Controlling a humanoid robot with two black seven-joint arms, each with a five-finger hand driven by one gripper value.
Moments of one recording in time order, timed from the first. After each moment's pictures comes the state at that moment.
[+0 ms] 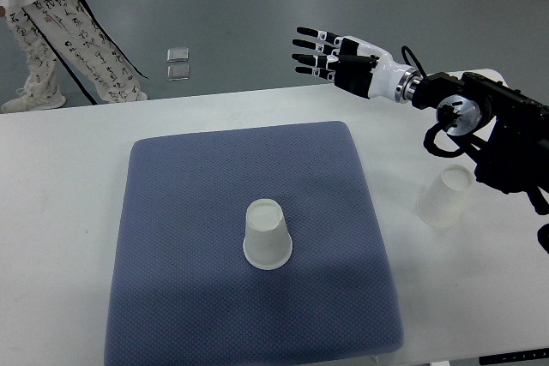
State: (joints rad) left arm -0.01 0.00 -0.20 -0.09 0.12 -0.17 0.06; right arm 1.02 -0.19 0.41 0.54 0.00 0.52 0.08
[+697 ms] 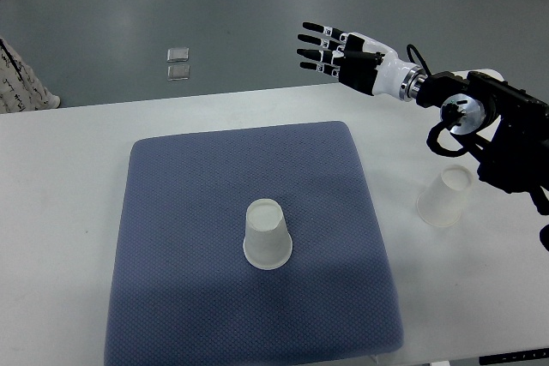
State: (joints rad) left arm -0.01 0.00 -0.20 -0.09 0.12 -0.17 0.06; right arm 1.02 -0.20 0.43 0.54 0.01 0.52 0.08
